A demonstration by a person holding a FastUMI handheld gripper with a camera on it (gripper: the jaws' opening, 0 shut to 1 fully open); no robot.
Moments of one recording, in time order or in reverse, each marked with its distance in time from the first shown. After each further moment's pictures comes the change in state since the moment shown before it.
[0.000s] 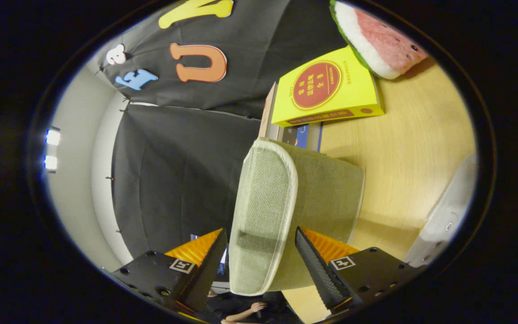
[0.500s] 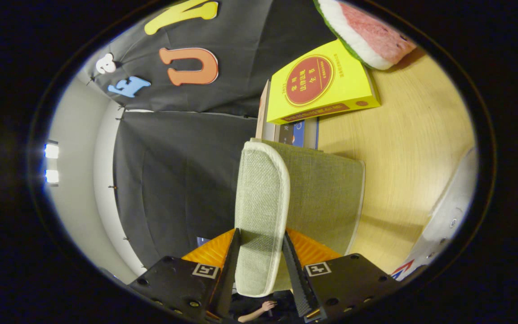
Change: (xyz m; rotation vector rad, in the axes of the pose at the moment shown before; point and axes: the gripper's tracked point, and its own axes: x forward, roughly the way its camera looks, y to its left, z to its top) arm -0.018 -0.003 0.009 0.039 -0.003 -0.012
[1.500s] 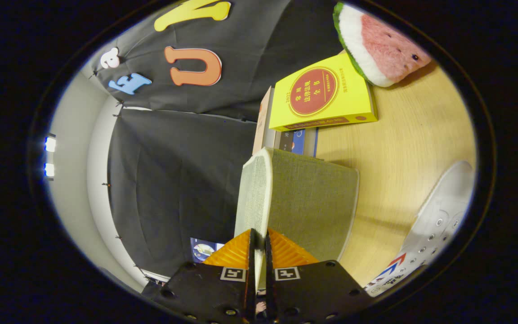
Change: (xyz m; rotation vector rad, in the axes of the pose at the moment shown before) arm -0.003 0.023 0.001 -0.026 -0.035 -0.042
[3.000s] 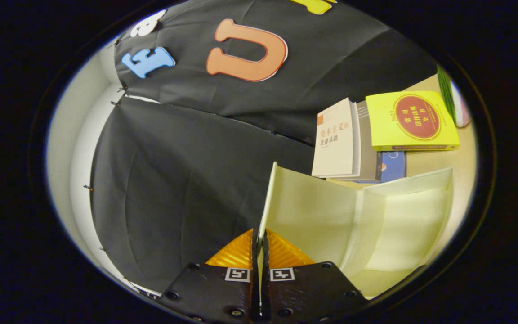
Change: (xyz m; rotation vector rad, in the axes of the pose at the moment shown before) arm 0.189 0.251 0.022 -0.087 -0.119 -0.138
